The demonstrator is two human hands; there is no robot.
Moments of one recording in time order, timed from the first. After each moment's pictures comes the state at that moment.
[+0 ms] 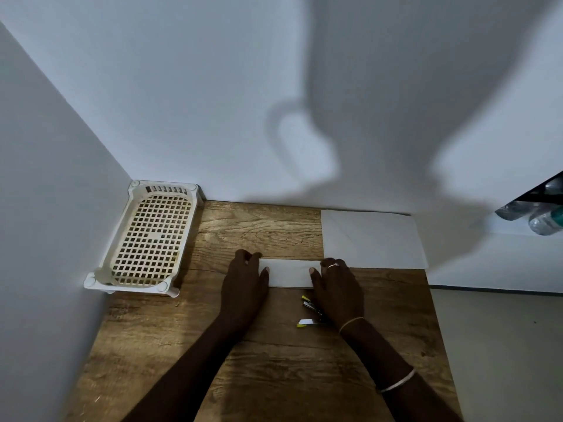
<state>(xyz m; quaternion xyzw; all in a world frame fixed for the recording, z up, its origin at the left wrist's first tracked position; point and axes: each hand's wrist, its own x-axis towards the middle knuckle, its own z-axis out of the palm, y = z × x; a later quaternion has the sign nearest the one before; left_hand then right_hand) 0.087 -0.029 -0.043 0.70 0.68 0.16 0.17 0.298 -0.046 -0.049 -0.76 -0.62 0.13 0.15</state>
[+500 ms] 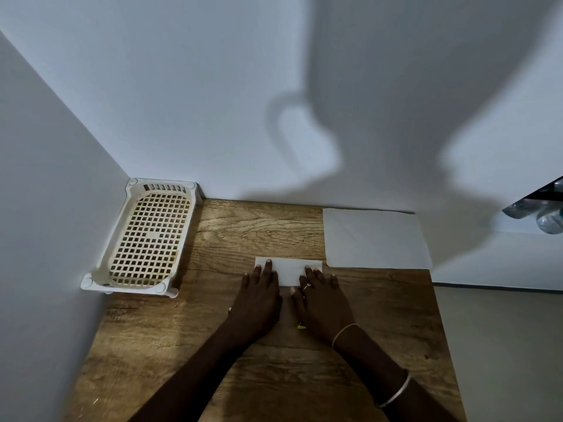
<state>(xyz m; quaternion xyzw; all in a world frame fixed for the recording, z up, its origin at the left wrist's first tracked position) 0.099 -0.043 -0.061 0.80 0.55 -0.10 0.20 0.278 -0.058 -0.063 -0.64 -0.75 0.18 -0.04</state>
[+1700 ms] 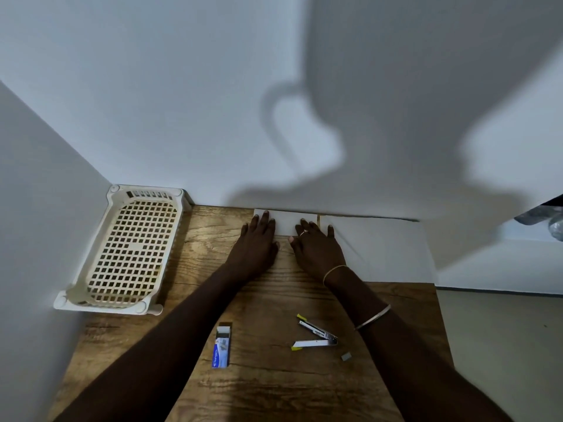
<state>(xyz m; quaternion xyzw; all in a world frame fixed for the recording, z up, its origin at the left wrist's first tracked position) 0.114 0.100 -0.066 0.81 0.56 -0.03 0.18 0.295 0.083 -0.055 -0.64 -0.74 0.20 0.00</state>
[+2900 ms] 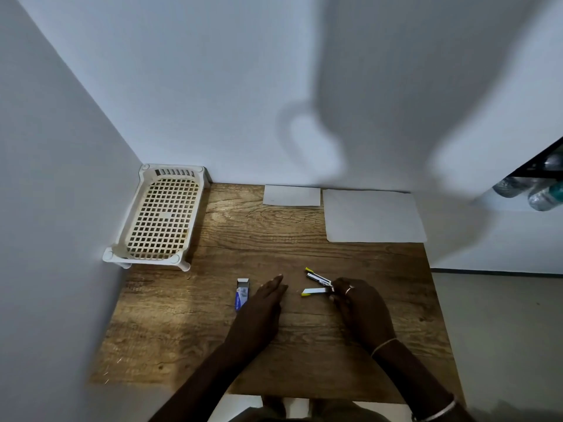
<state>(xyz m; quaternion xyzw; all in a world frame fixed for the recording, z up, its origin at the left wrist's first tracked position) 0.081 -0.140 -0.038 0.77 0.55 0.11 0.32 0.337 -0.147 -0.035 -0.66 -0.73 0.14 0.12</state>
